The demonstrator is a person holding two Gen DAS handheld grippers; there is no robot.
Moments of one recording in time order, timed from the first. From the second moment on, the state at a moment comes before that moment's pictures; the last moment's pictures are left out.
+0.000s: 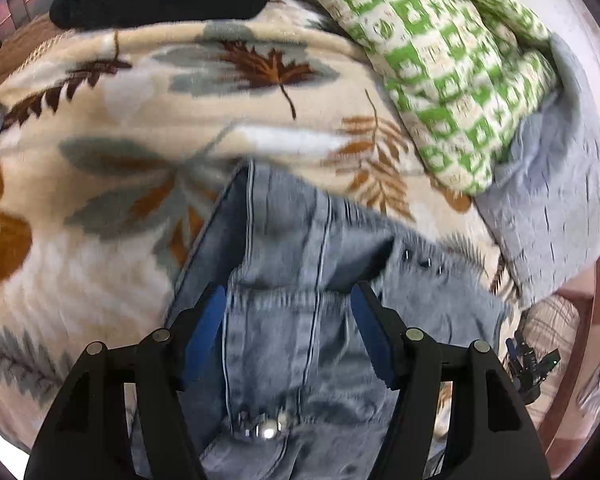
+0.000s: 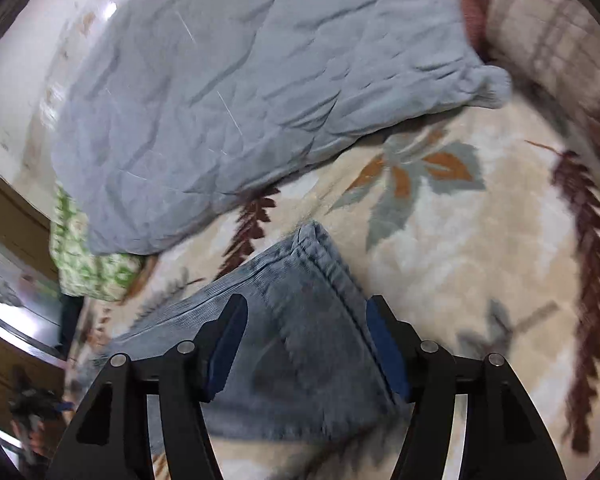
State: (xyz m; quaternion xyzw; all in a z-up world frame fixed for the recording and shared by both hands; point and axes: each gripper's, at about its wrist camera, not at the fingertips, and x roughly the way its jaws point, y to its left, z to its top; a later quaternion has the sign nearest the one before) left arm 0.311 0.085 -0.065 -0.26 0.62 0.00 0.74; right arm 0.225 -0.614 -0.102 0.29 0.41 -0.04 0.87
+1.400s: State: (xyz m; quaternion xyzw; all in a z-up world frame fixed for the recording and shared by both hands) left arm 0.178 0.029 0.043 -0.05 0.39 -0.01 0.92; right arm 0.093 -0.553 -0.008 0.23 0.31 -0.06 0.92
